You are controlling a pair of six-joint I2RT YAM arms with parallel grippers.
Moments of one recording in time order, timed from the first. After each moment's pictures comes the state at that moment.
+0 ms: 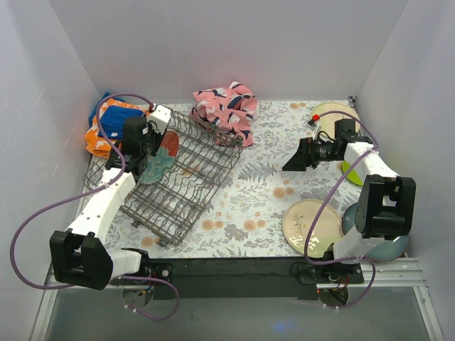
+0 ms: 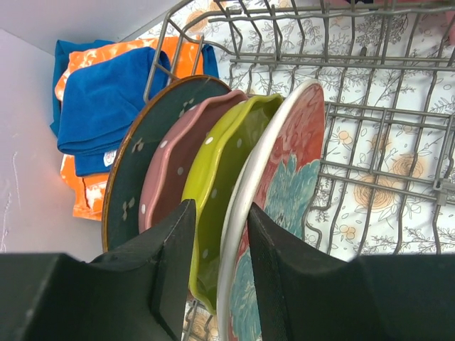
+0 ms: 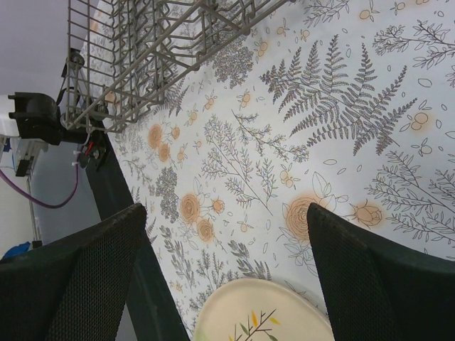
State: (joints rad) left arm -0.18 1.24 1.04 -0.26 -0.15 0.41; right arm -0.04 1.62 1.13 -0.67 -1.12 -0.29
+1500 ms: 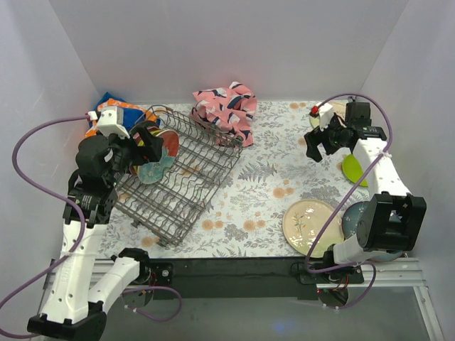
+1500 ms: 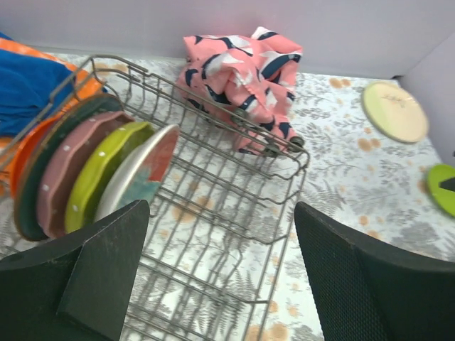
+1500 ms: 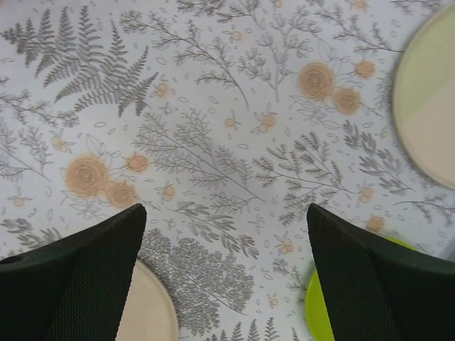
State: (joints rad) left arm -0.18 0.84 1.19 -0.55 0.04 -0.25; right arm -0.04 1.50 1.29 -0.71 -0.51 -0.63
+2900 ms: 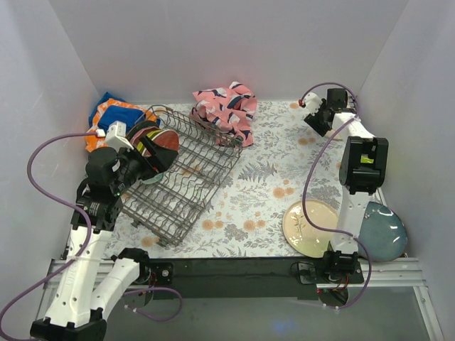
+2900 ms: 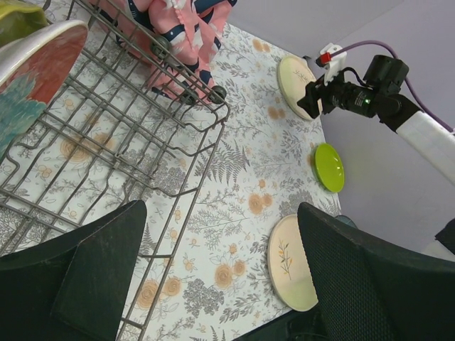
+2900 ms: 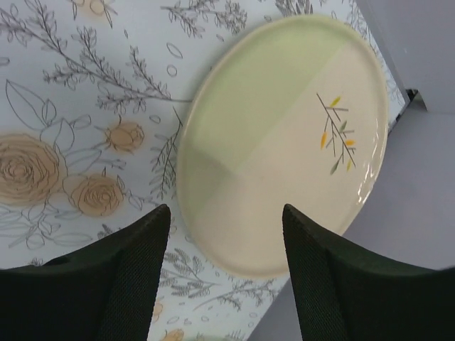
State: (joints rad) left arm -0.18 0.74 1.01 -0.53 0.24 -0.66; right arm -0.03 2.16 1.70 -0.35 -0.04 -0.92
